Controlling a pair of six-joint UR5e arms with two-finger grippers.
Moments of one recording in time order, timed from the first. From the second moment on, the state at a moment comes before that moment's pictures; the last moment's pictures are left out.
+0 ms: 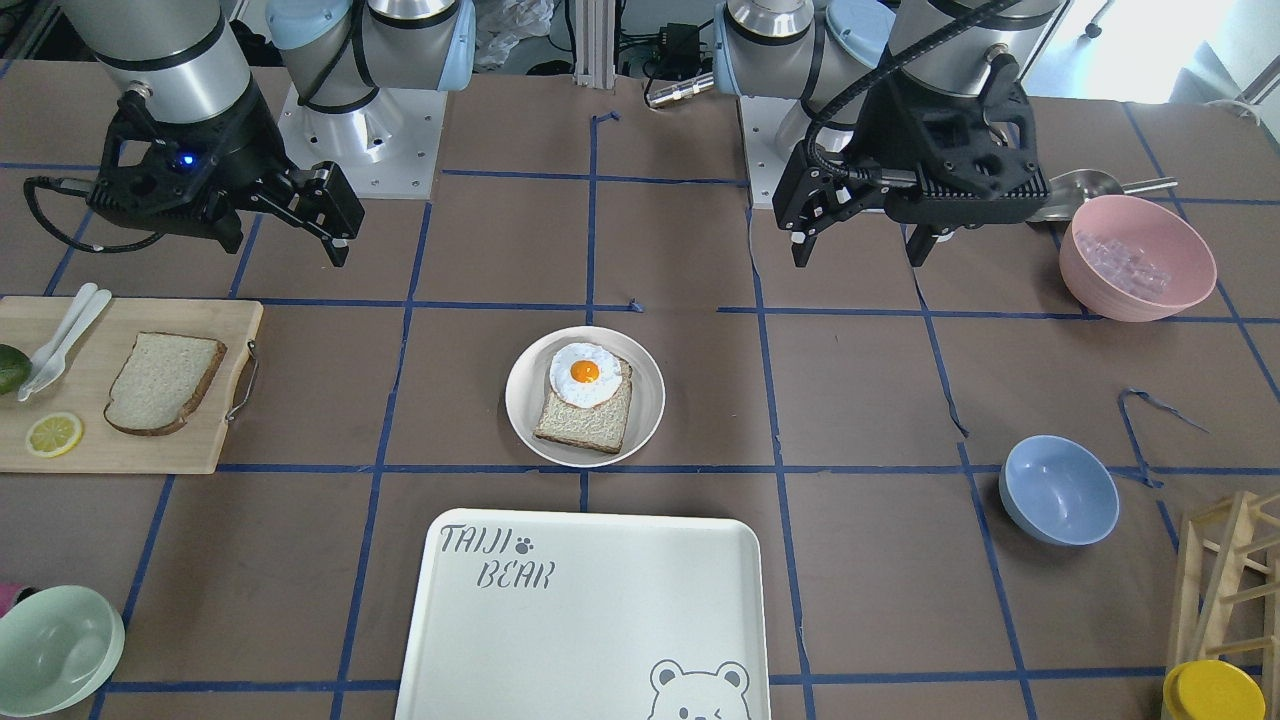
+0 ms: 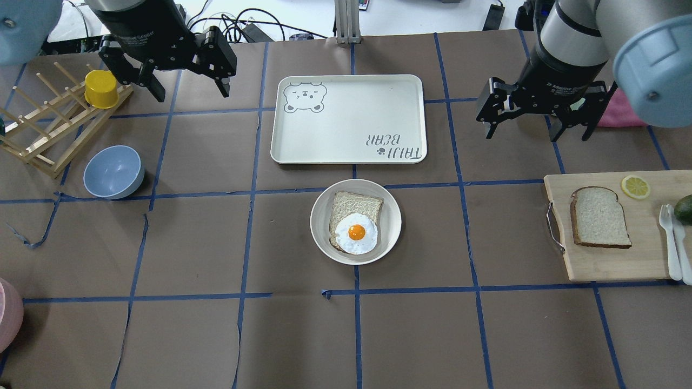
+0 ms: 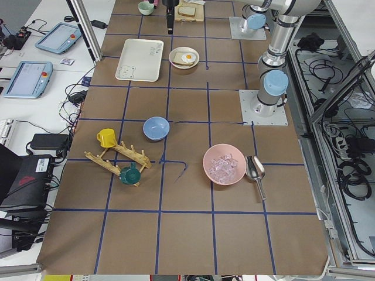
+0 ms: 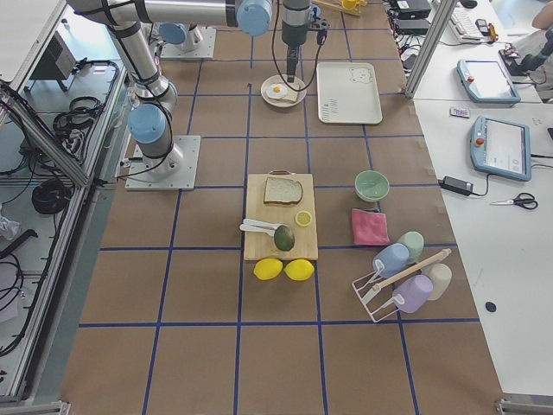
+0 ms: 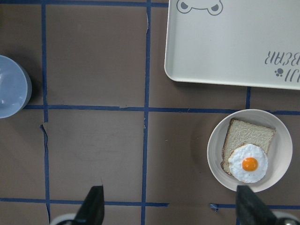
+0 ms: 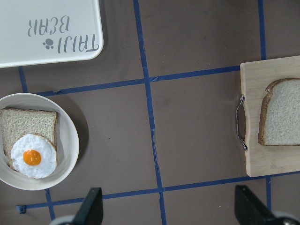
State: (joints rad) left arm -1.63 -1.65 -1.37 -1.65 1.58 -0.10; right arm 1.55 -1.60 1.64 -1.59 -1.58 0.10
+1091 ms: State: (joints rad) left arm -1.63 -1.65 -1.37 -1.65 1.58 -0.10; right arm 1.53 -1.56 1.65 -1.60 -1.60 0.11
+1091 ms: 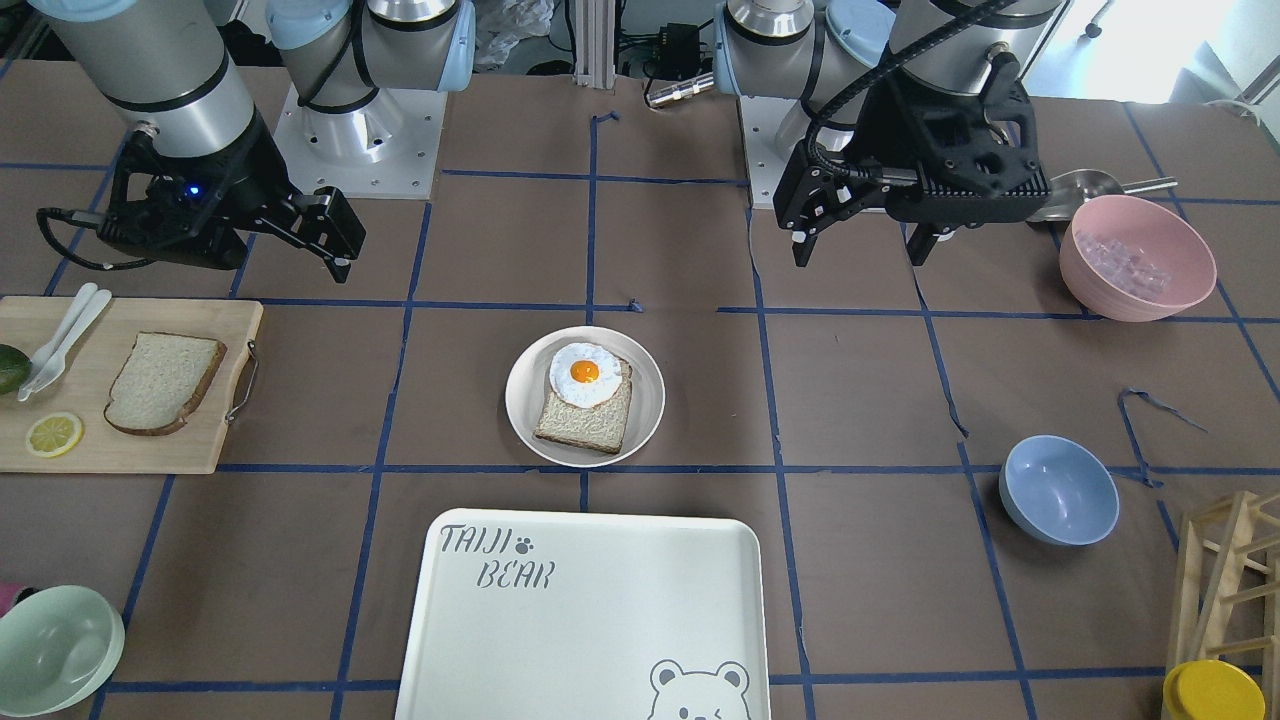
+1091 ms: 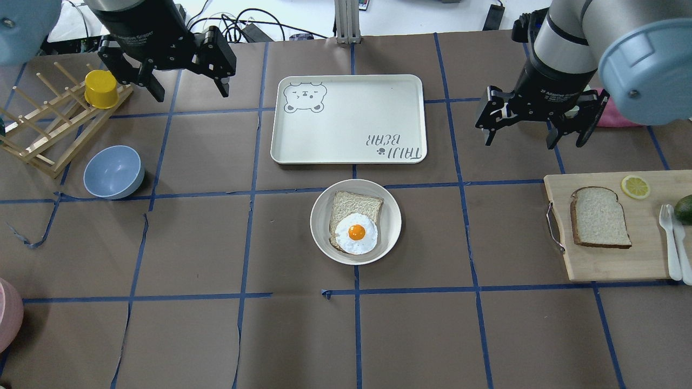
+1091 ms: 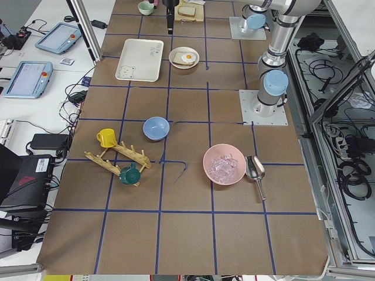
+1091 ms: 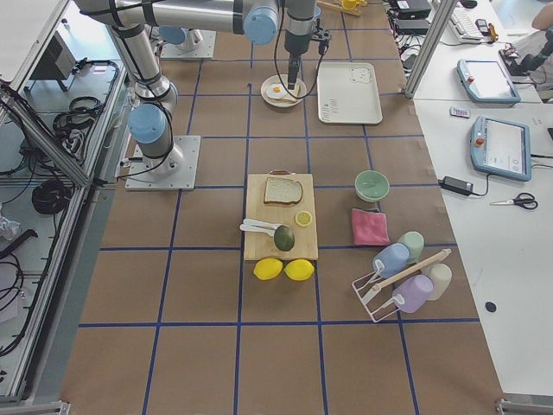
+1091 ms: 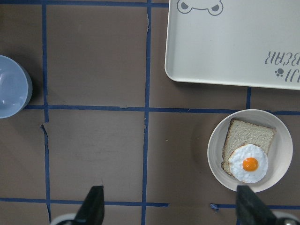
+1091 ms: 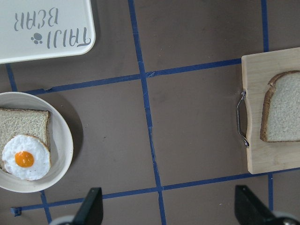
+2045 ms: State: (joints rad) left arm -1.63 -1.65 -1.37 -1.65 1.58 -0.10; right arm 1.29 -1.41 1.73 -1.82 -1.68 0.08
